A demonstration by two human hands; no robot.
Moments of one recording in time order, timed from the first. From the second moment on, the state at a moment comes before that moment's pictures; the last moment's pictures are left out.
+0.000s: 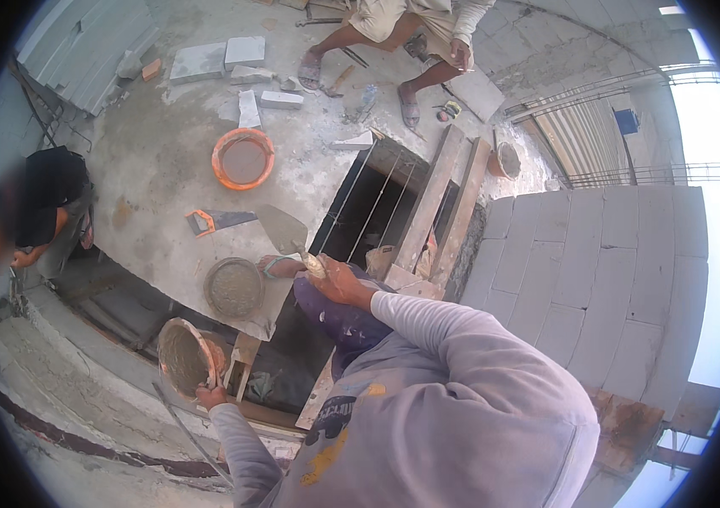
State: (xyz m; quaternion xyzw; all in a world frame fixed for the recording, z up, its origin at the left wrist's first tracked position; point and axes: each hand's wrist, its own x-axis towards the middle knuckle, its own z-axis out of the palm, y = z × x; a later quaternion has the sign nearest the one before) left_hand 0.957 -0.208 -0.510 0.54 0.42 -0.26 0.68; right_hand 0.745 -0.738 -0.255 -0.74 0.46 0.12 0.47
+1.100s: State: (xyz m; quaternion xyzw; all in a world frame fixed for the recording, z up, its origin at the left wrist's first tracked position) left_hand 0.731 -0.359 -0.557 0.47 0.60 -0.12 0.64; right_hand 0.819 -0.691 -0.304 -0.94 0.13 0.25 0.19
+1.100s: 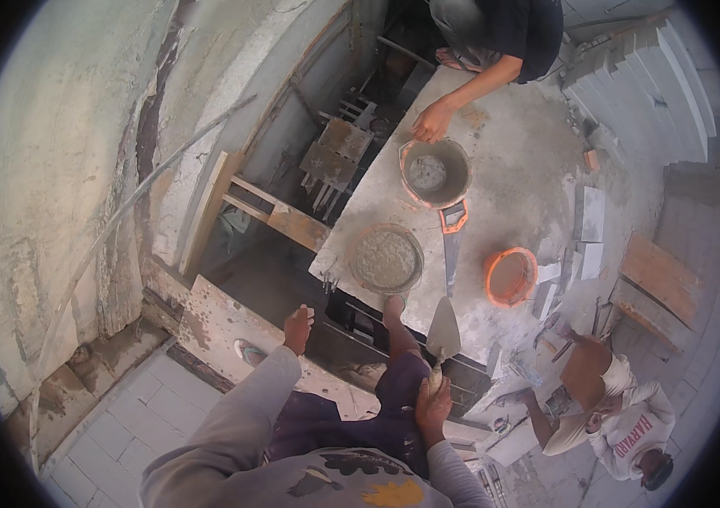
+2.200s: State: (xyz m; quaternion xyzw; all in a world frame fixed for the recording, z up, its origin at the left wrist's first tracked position) left_hand 0.863 -0.608 -0.691 0.90 -0.03 -0.37 0.24; right_hand 0.840 -0.753 -0.345 -0.95 0.09 0.30 -0.02
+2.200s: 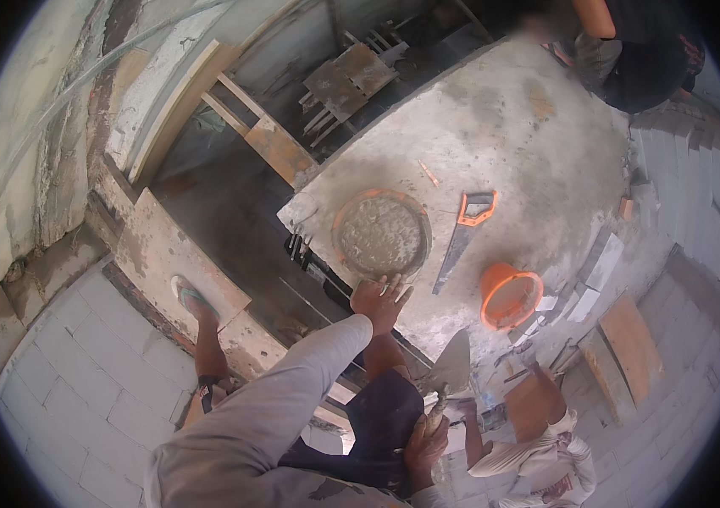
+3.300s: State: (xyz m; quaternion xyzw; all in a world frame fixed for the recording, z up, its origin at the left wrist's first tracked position) left_hand 0.634 -0.309 -0.344 0.49 0.58 0.05 0.65; right_hand 0.765 -0.659 -0.348 -0.95 -0.18 0.26 0.03
